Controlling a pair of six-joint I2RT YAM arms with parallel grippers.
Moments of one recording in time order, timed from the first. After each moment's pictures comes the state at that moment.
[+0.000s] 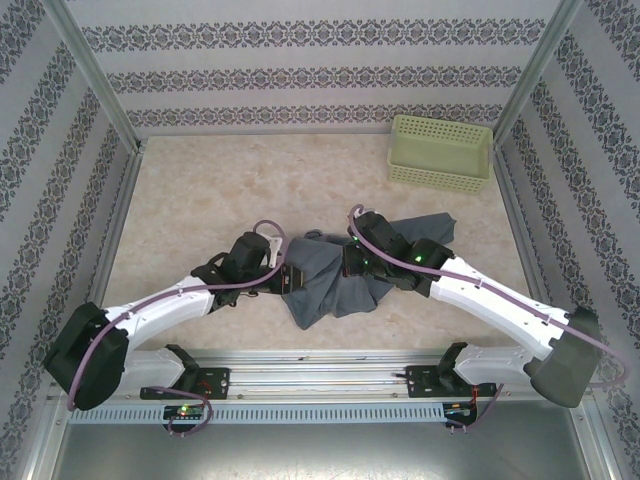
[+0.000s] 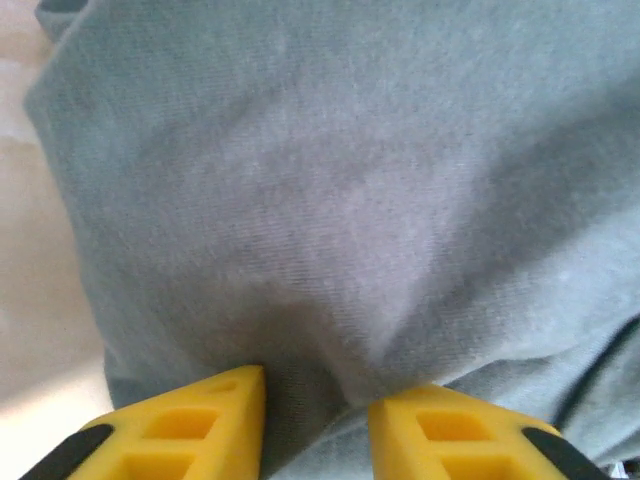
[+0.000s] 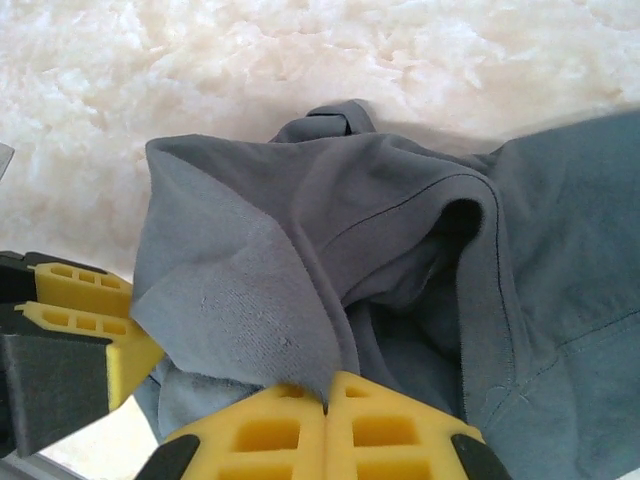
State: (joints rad) left arm -0.63 1.25 0.62 -0.15 0.29 -0.59; right arm 0.83 1.21 1.03 -0.69 0.15 0.63
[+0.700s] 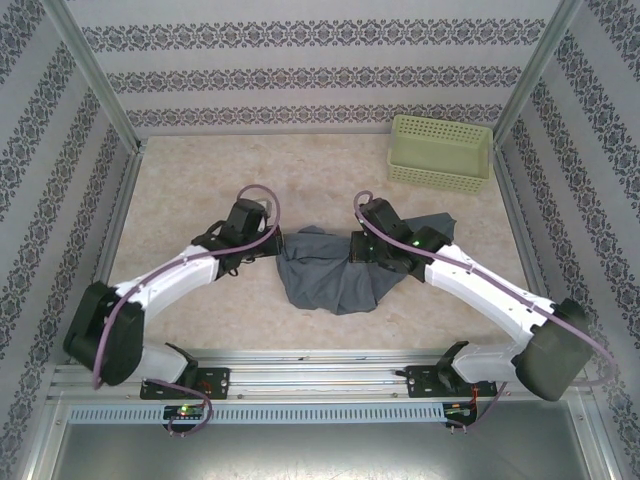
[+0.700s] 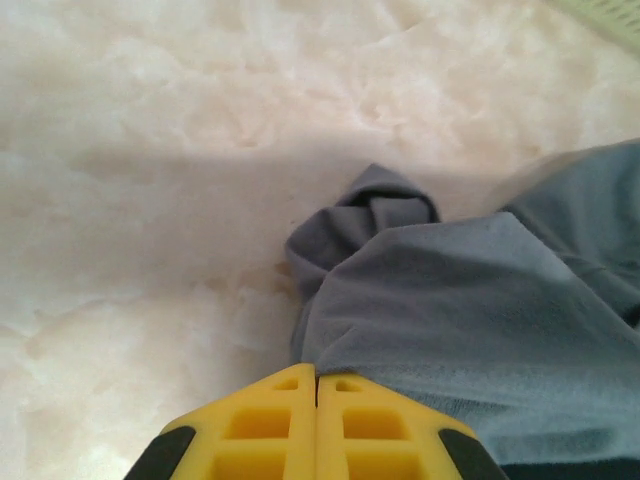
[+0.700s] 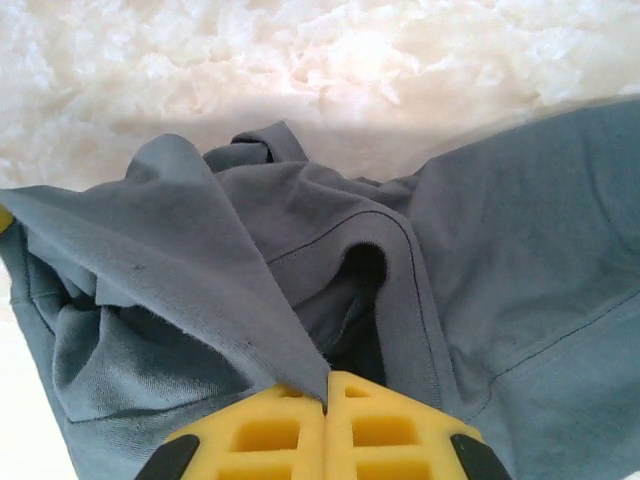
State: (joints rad) left arm -0.48 1.42 0.87 -0.28 0.07 -0.58; right arm 0.70 1.29 1.03 -0.66 0.11 0.62
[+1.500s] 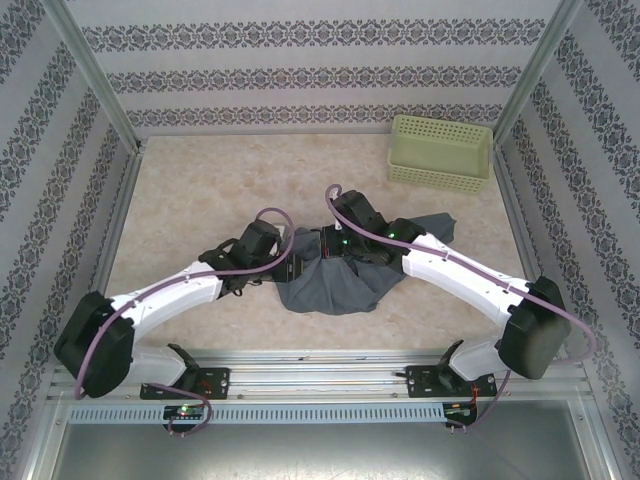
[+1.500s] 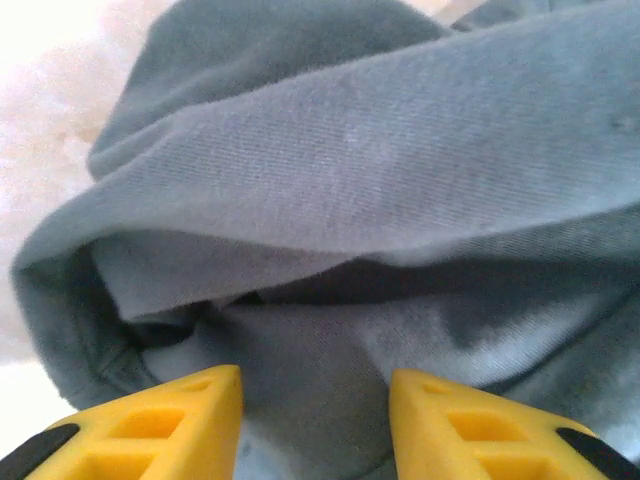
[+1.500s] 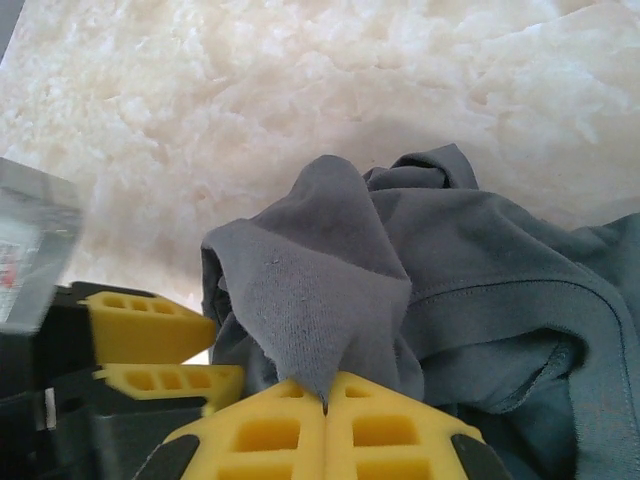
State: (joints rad) left arm -0.64 1.35 0.78 -0.31 0.11 -0.57; right arm 0.78 1.42 1.15 -0.55 0.00 0.59
